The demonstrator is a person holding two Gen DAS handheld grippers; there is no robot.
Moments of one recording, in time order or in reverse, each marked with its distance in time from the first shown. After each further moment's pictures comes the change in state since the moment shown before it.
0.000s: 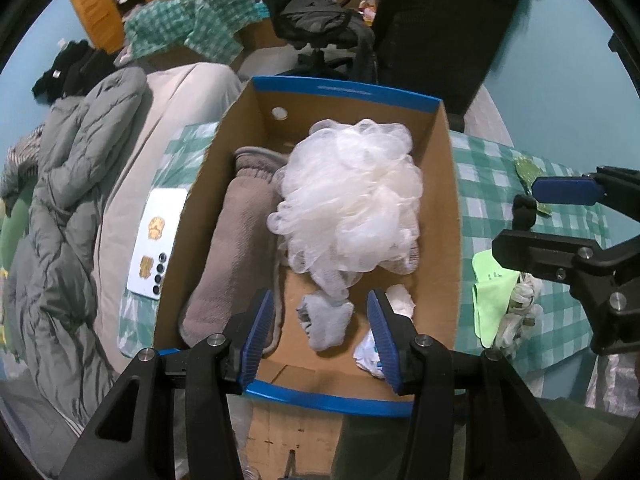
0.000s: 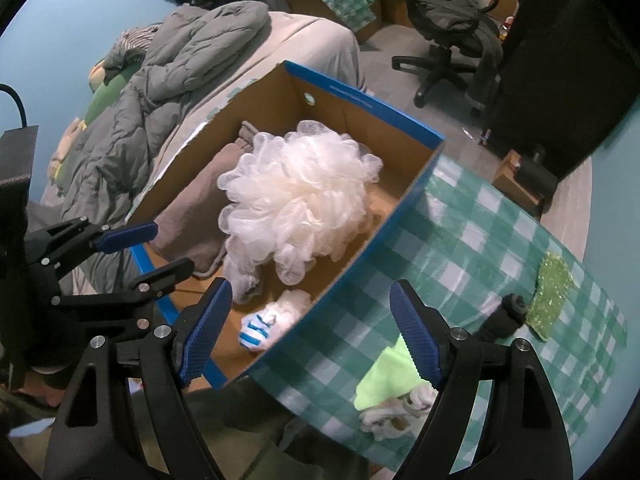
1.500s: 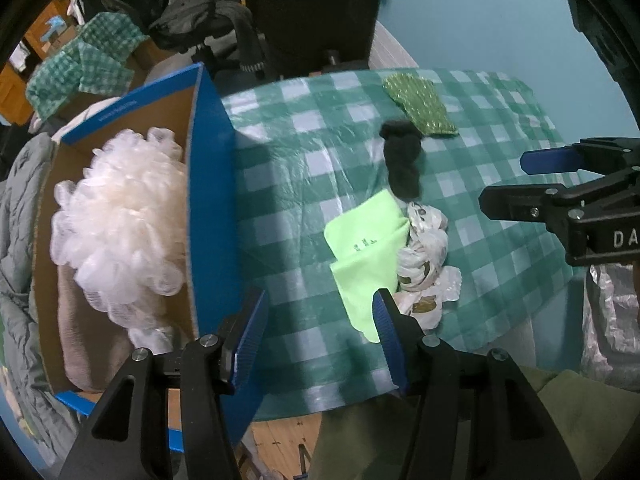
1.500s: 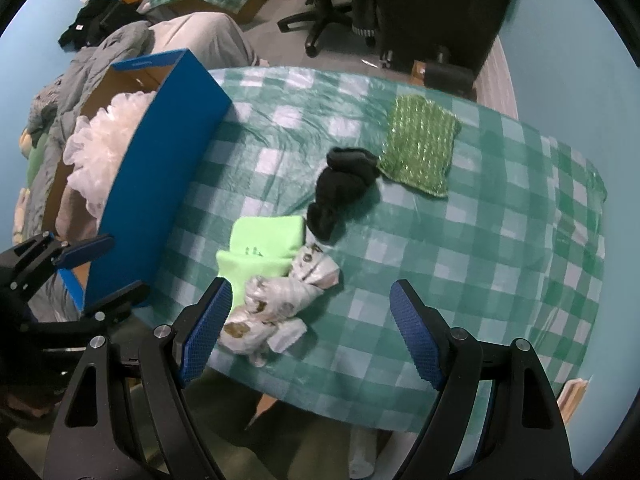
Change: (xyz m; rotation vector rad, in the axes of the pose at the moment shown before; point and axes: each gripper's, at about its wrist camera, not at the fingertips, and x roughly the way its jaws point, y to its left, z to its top) left arm 0.036 -0.168 -0.010 0.303 0.101 -0.123; right arm -0.024 -0.160 -0.122 0.335 0.068 -0.106
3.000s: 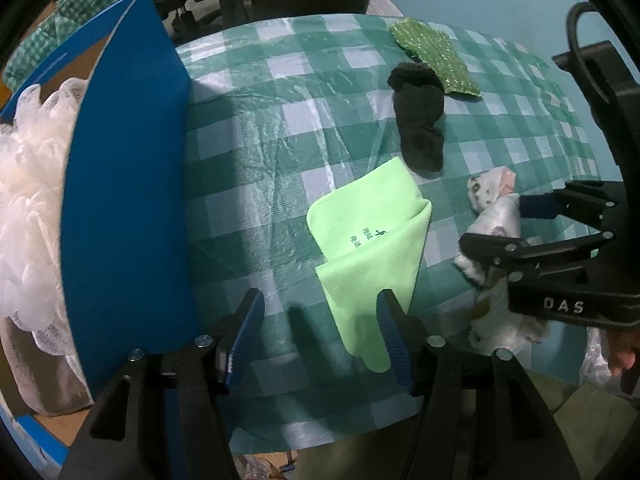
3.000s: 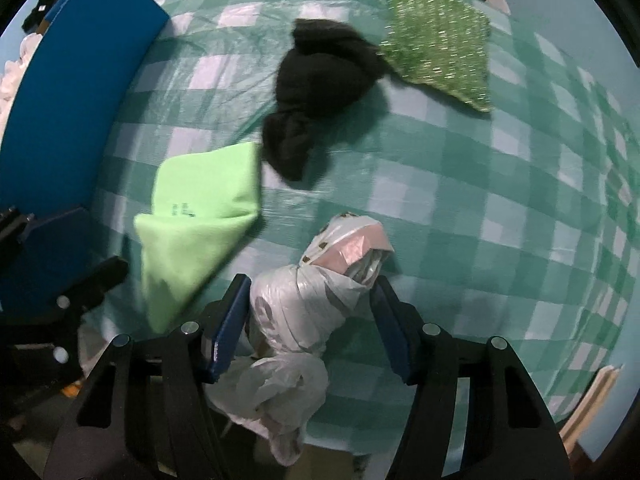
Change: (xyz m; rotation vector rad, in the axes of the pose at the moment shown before) left arm 0.075 -0.002 0.009 -0.009 0.105 -0.061; right arm 0.103 -0.017 -0.026 0.042 0.157 -0.069
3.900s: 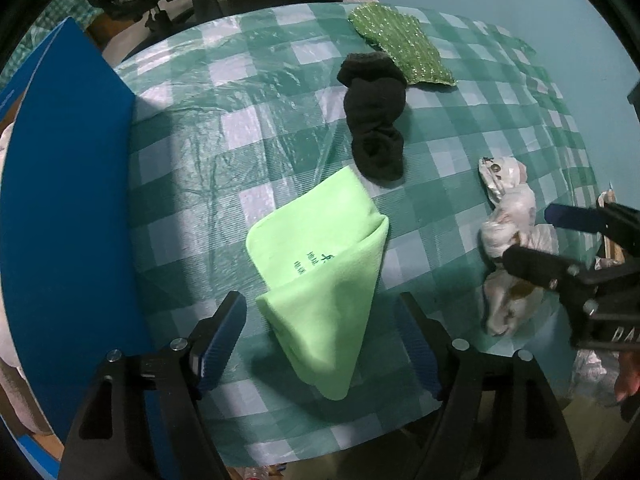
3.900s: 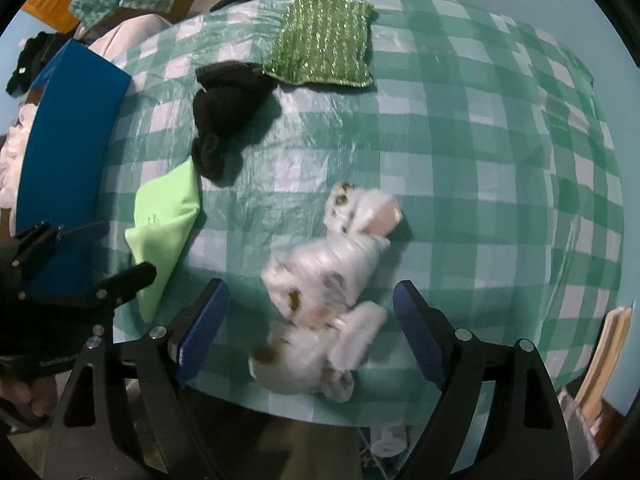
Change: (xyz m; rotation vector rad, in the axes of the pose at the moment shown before) left arm 0.023 -0.044 0.036 0.044 0.042 -0.042; right arm -0.027 -0.072 -0.042 0.187 -0.072 0.034
